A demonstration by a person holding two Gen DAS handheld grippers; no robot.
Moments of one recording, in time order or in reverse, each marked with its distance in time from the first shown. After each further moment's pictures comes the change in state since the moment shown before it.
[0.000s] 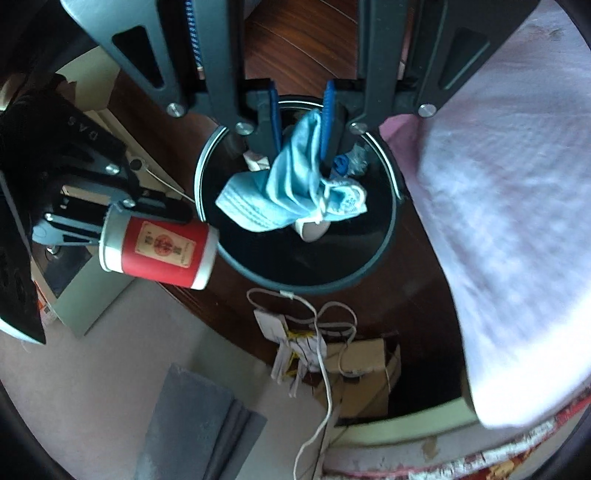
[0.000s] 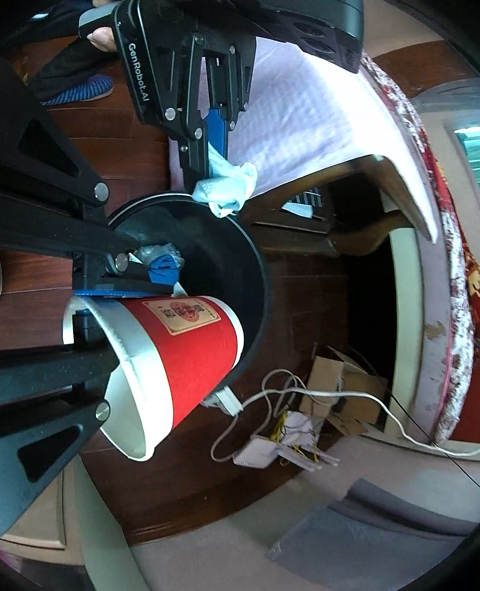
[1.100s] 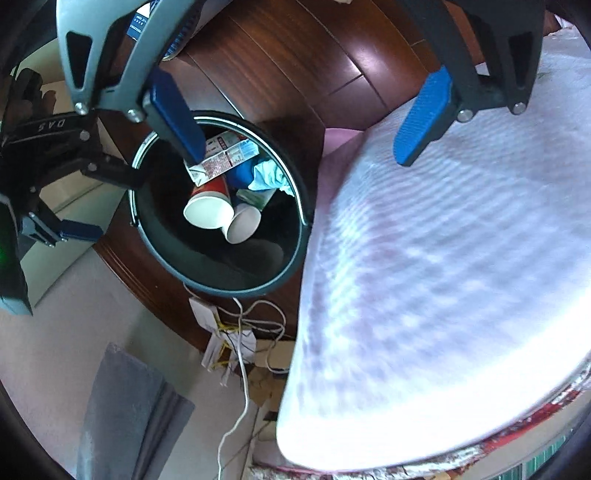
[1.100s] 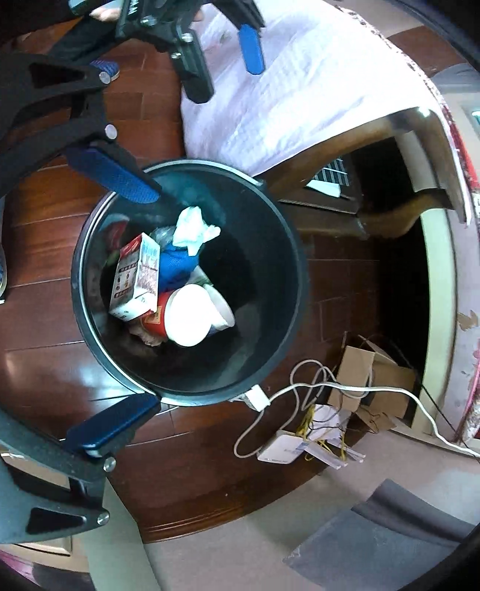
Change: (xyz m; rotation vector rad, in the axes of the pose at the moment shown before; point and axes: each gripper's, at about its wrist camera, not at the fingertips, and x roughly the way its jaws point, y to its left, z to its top) left arm -0.018 0.046 -0.040 -0.130 -0.072 0.211; right arm 0.027 0.002 0.006 0.021 0.092 -0.062
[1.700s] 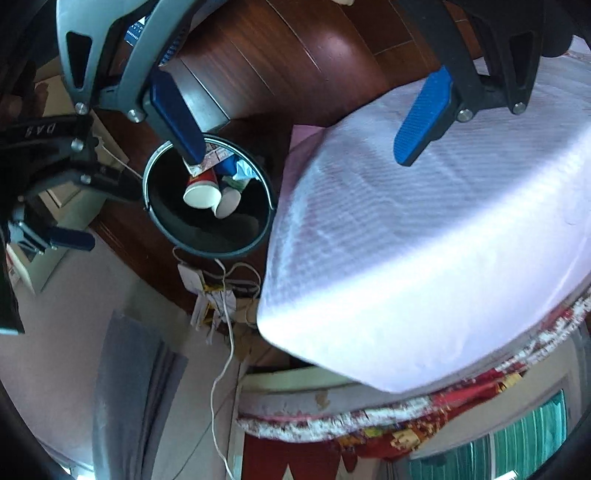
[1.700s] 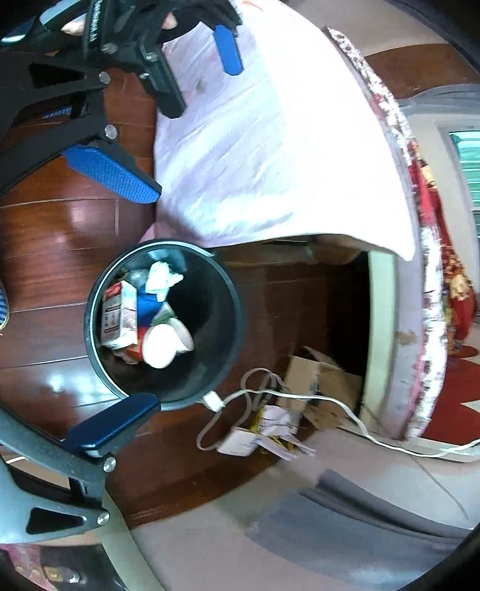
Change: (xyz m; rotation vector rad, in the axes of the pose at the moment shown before) left arm -0.115 0.010 -0.025 -0.007 -0.164 0.115; right arm -0.112 0.066 0.005 -0.018 -0.172 -0.015
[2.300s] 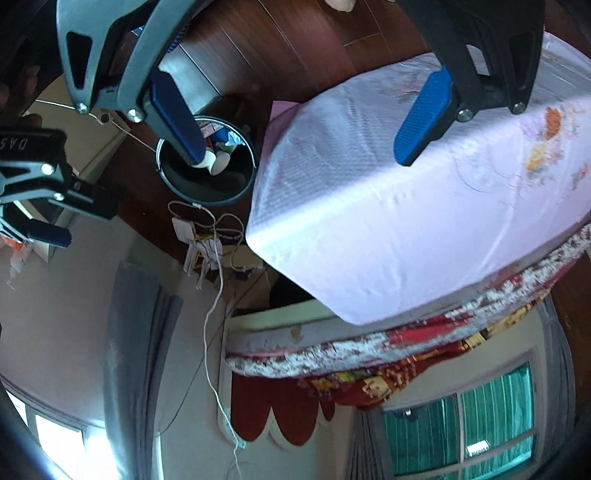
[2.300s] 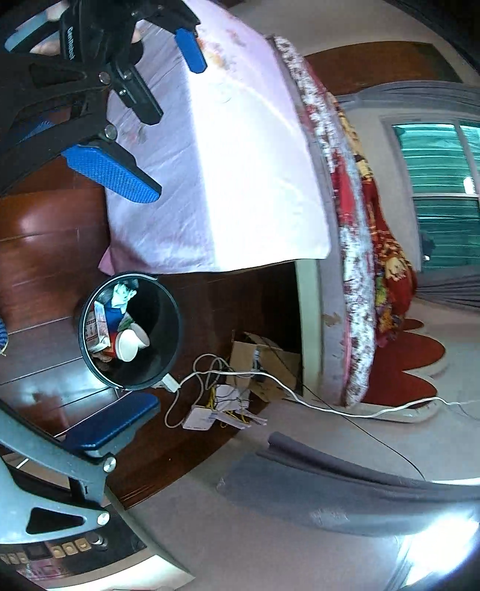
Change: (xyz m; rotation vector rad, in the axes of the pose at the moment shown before) left arm -0.117 0.015 0.008 -0.020 -0.186 0.074; right arm -0.152 0.037 0.020 0.094 -0.213 -0.052
